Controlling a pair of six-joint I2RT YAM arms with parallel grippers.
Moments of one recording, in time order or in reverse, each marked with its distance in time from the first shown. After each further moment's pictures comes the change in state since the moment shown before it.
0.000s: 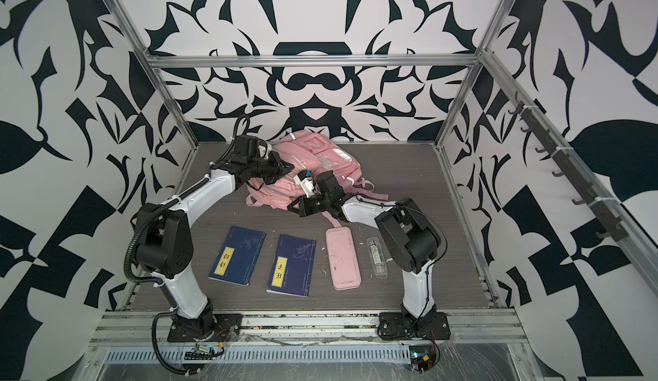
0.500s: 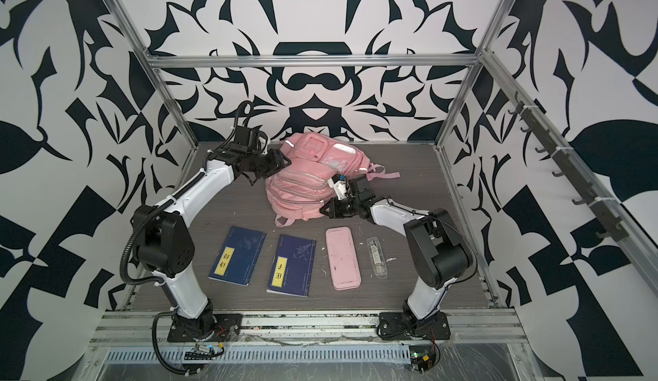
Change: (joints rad) left arm -0.002 0.032 0.214 -0.341 -0.212 0.391; right arm -0.205 -0.220 -0.211 -0.208 0.003 -0.048
